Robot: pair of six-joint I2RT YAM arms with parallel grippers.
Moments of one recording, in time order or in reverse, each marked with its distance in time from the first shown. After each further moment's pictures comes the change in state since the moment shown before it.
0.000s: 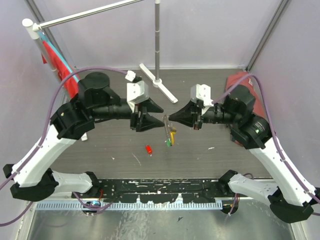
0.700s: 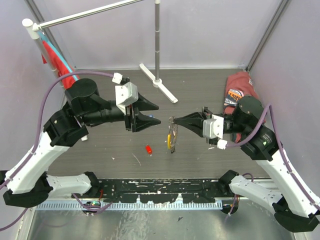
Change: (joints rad) left arm 0.000 -0.119 -0.118 0.144 -0.065 -0.034; right arm 0.000 -0.166 -0.152 0.148 -0.063 -0.467
